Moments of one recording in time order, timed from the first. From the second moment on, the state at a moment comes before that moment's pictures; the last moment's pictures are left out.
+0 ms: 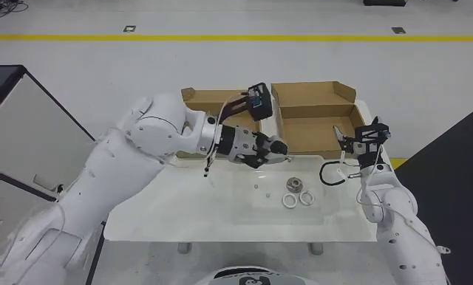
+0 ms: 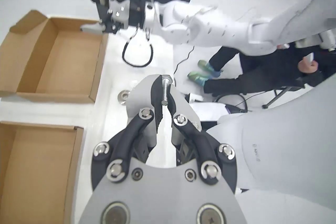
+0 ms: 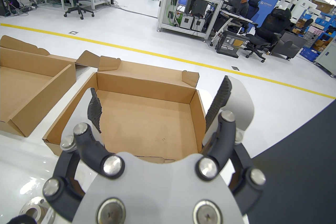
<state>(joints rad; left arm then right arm) 0.79 -1.06 -0.87 -1.86 0.00 -0.53 -1.03 -1.73 -1.15 1.60 -1.80 -1.33 0.00 0.00</state>
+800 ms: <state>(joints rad) 0.86 -1.08 -0.92 -1.82 -0.72 -1.01 -0.81 -1.73 -1.15 1.60 -1.80 -1.33 0.00 0.00</state>
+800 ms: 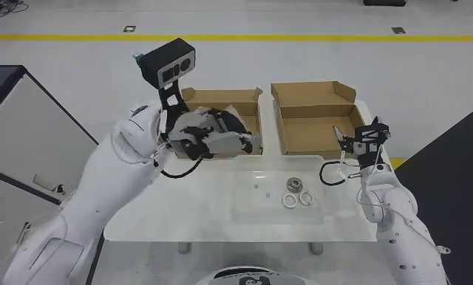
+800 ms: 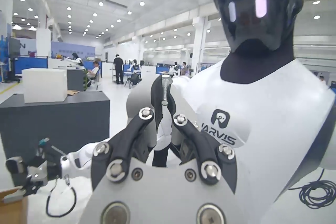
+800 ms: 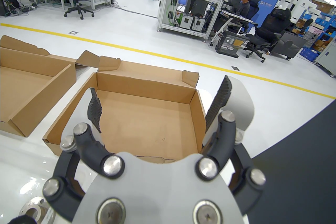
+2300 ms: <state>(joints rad) 0.99 -1.21 -0.95 -1.89 -1.04 -1.00 -0.81 -1.73 -1.15 1.60 -1.80 -1.33 0.00 0.00</state>
